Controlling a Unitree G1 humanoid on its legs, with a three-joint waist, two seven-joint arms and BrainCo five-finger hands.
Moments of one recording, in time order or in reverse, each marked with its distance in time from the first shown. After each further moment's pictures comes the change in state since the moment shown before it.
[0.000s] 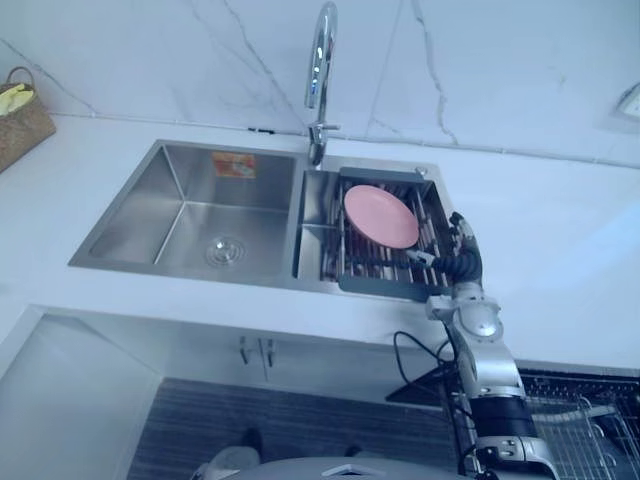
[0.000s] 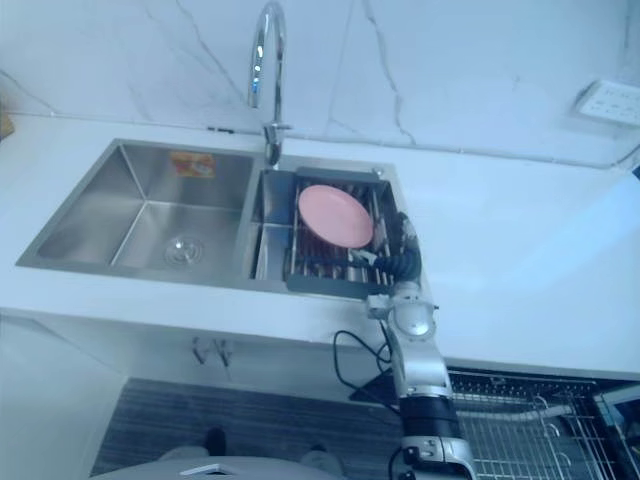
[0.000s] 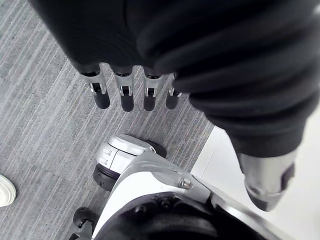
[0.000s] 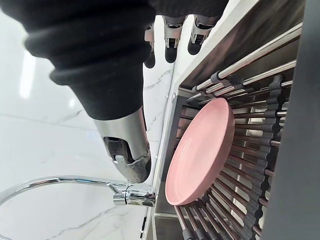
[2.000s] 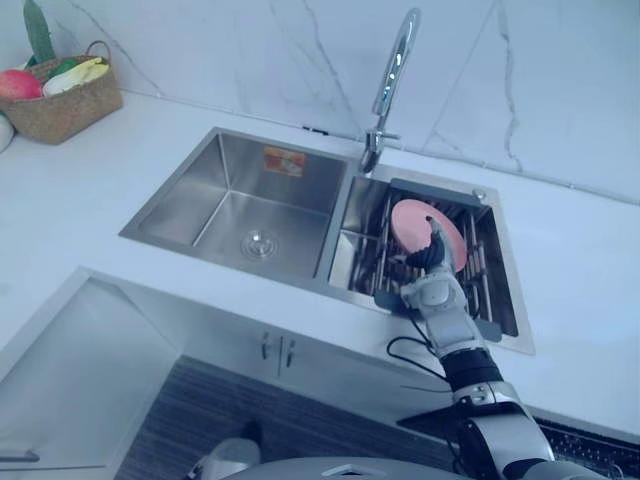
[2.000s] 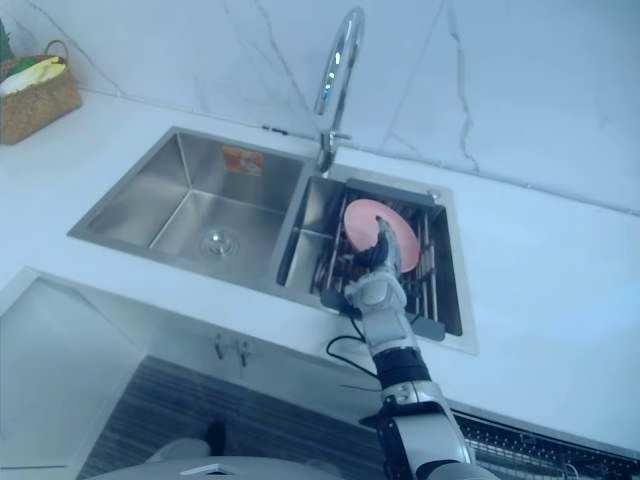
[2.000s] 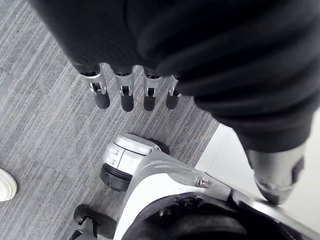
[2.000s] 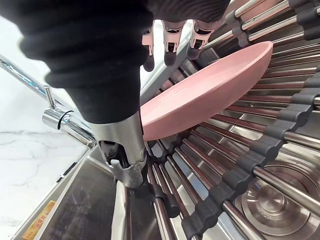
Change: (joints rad) left arm -0.007 0.008 0.020 -0.064 0.168 0.044 -0.044; right arm -0.253 -0.001 0.154 0.332 -0.359 0.214 -0.145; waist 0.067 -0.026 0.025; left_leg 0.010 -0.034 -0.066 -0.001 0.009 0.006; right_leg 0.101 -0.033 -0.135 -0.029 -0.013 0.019
